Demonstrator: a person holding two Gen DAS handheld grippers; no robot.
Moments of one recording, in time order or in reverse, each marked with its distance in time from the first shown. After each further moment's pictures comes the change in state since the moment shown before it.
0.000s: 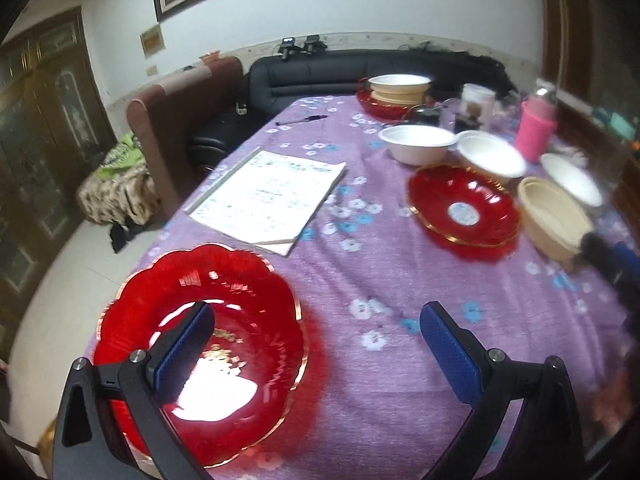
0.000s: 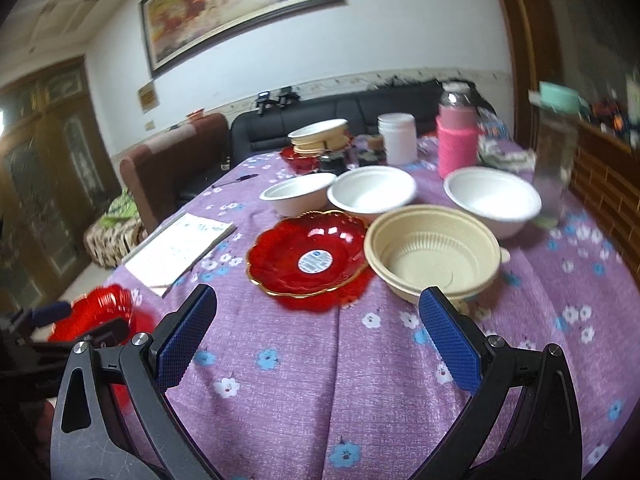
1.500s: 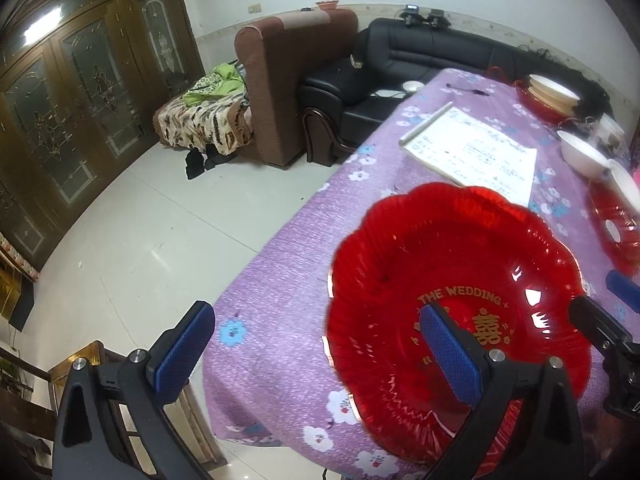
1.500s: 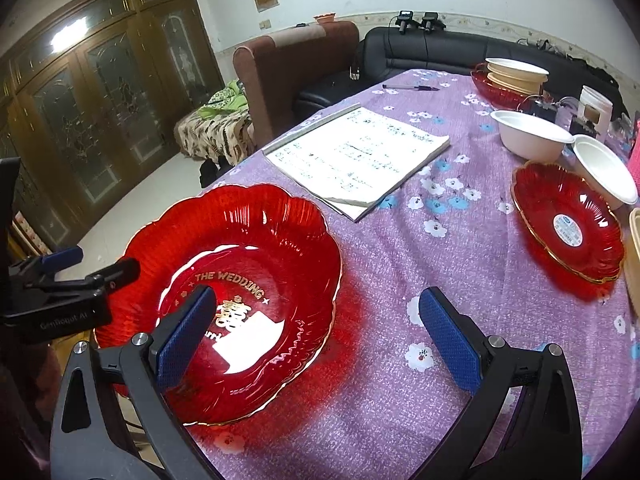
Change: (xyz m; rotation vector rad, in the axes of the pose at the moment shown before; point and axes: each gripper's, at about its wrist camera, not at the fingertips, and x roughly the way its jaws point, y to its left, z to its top) left arm 0.025 0.185 -0.044 -0.248 0.110 0.220; right arm 0.097 0.202 -0.054 -0.312 0.305 0.318
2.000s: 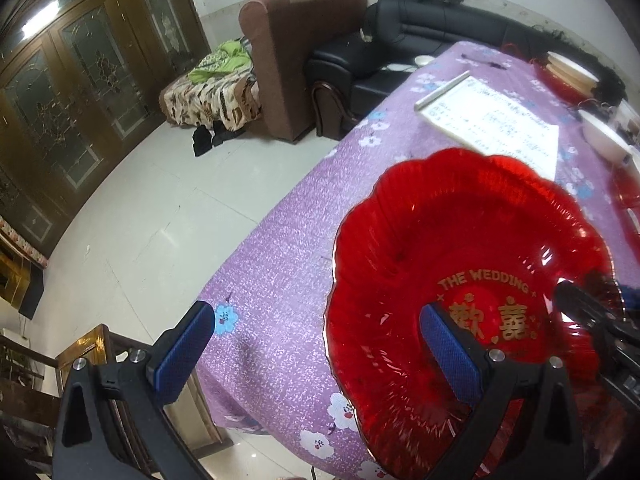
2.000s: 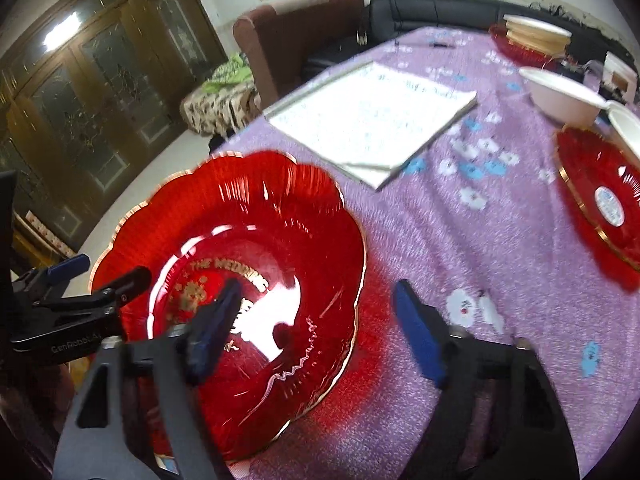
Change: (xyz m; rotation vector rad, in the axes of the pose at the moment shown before) left arm 0.028 -0.005 0.000 -0.009 0.106 0.048; right arm 0.046 0.002 0.000 0.037 0.166 0.053
